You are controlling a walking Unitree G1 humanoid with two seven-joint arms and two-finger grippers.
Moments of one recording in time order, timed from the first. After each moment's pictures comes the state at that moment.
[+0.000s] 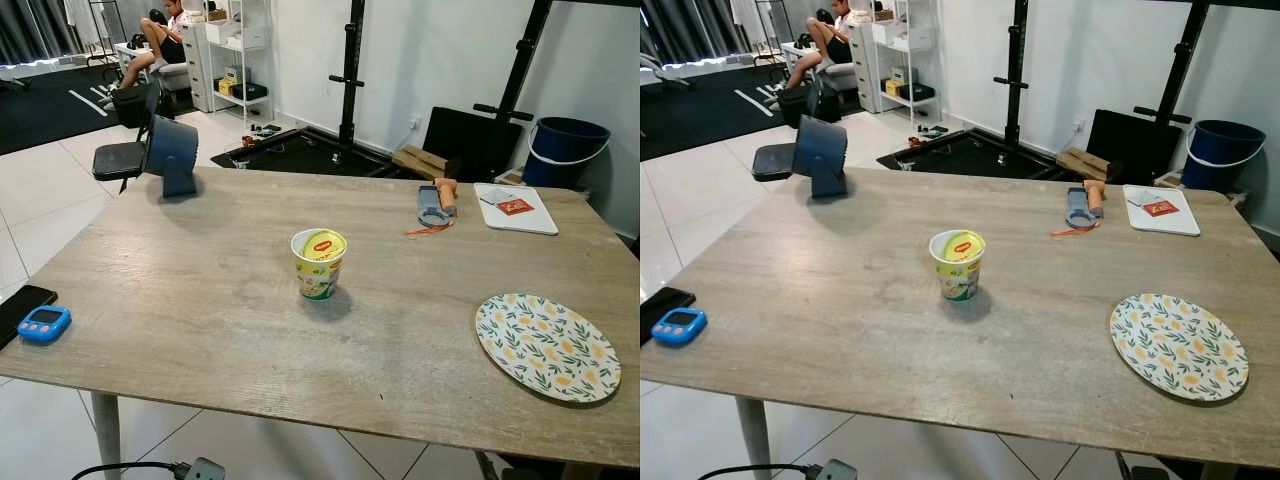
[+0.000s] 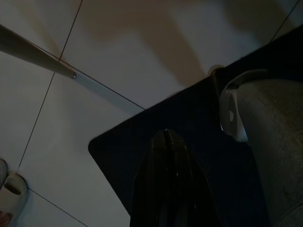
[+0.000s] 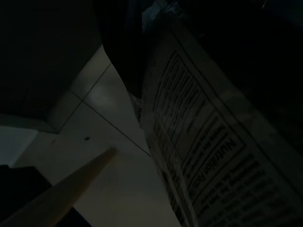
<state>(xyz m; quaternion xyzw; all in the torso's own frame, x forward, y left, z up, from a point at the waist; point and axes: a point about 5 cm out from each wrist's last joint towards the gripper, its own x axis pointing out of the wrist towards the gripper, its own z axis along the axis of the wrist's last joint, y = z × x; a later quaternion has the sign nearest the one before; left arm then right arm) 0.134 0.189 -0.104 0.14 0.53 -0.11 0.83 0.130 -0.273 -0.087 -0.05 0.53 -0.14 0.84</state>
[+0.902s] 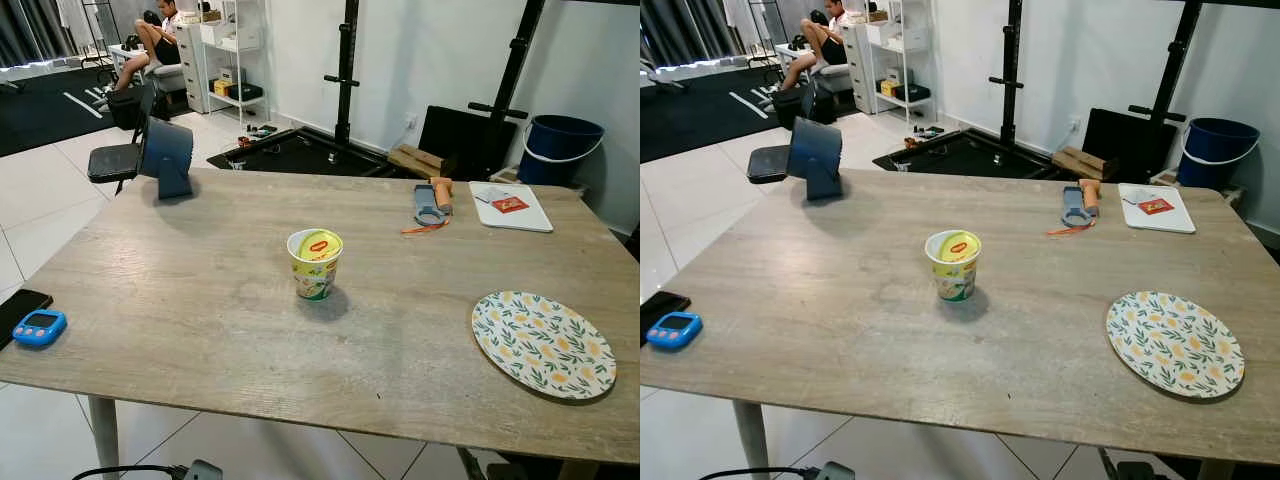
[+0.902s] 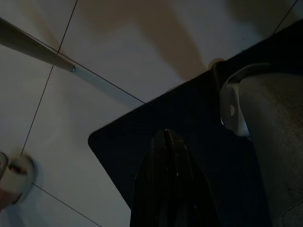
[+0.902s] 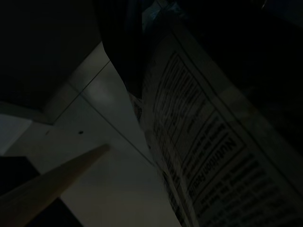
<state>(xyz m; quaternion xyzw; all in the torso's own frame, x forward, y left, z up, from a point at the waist) 0.135 0.191 -0.103 0.14 0.54 -0.10 0.83 0.137 -0.267 -0.086 -0.06 0.53 -0.11 0.84</state>
